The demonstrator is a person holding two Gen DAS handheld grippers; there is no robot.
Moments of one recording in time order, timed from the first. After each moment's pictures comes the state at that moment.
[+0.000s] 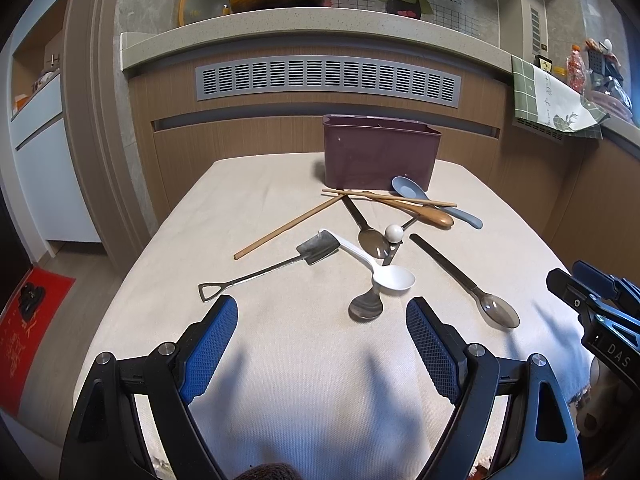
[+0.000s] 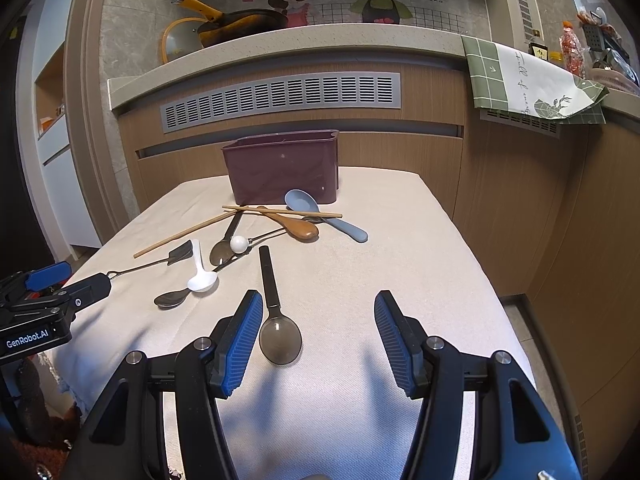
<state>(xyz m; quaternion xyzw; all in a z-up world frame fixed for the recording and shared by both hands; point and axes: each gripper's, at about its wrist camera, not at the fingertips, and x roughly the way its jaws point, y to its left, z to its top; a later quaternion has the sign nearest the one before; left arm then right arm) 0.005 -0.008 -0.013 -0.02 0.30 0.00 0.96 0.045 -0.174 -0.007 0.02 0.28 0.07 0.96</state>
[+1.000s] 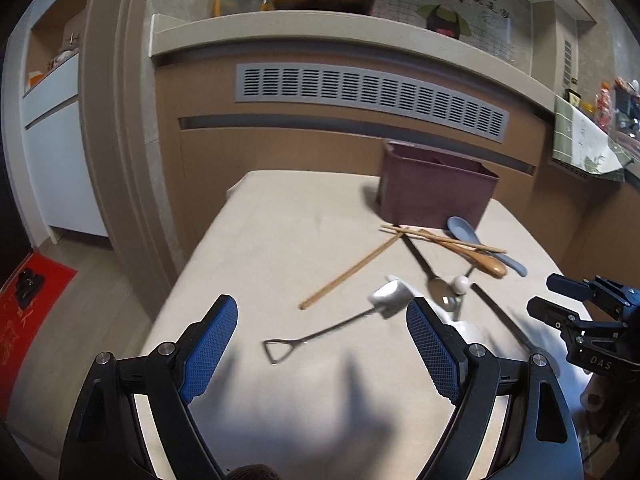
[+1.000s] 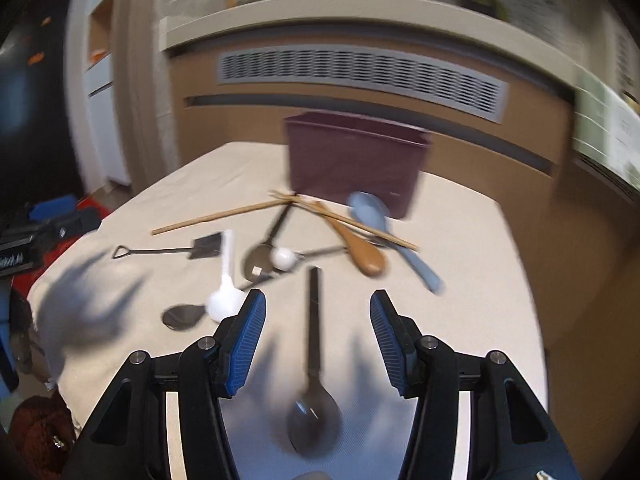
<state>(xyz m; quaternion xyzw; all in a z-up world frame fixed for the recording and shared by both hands) 0.050 0.080 0.003 -0.06 0.29 0.03 0.95 0.133 -0.114 0.001 -0.09 0.33 0.20 0.92</state>
